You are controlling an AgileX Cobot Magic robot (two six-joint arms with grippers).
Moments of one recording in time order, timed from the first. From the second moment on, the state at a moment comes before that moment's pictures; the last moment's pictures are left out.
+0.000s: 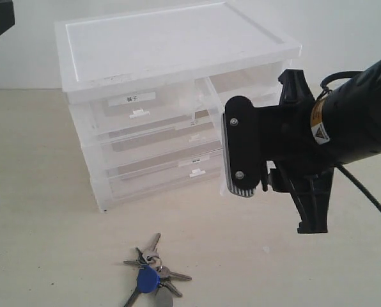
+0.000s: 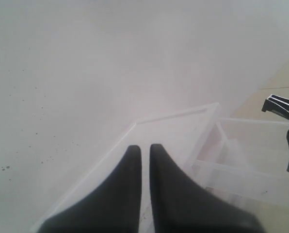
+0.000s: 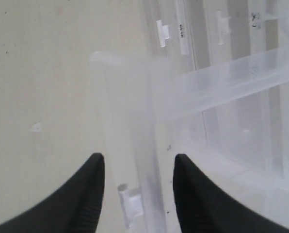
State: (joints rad) left arm -1.20 0.73 -0.58 1.74 0.64 -1.30; right arm 0.76 1.34 -0.87 -0.37 0.61 -0.70
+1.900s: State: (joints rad) left arm -1.20 0.77 -0.57 1.74 0.56 -1.30; right arm 0.93 1.31 -0.93 -0.88 0.41 -0.41
